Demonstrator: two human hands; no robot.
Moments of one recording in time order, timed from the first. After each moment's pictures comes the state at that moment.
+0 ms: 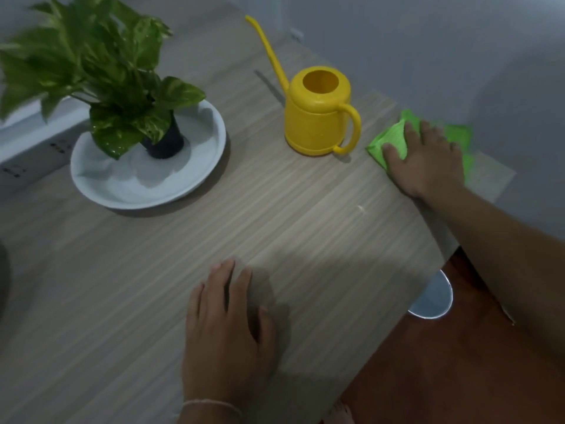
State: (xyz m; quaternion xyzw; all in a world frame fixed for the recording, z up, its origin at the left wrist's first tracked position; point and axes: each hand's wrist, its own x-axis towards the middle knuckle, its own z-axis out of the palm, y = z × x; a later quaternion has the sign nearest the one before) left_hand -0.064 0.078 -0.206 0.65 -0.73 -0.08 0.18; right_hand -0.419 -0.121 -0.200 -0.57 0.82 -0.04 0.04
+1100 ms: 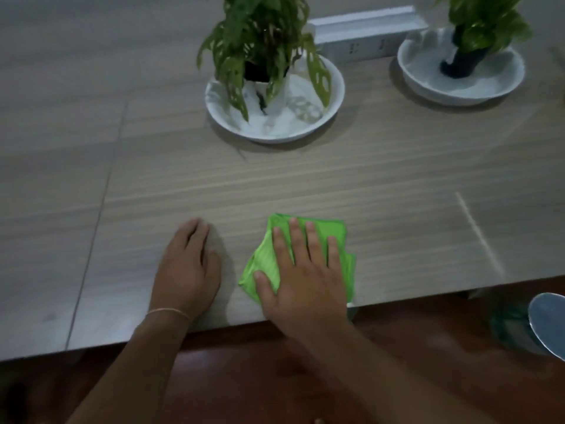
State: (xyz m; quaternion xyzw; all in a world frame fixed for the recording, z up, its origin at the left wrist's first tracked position) left_hand 0.309 0.403 -0.209 0.84 -0.50 -0.05 0.22; right_hand 0.113 0.333 -0.205 -0.88 0.46 -0.07 0.11
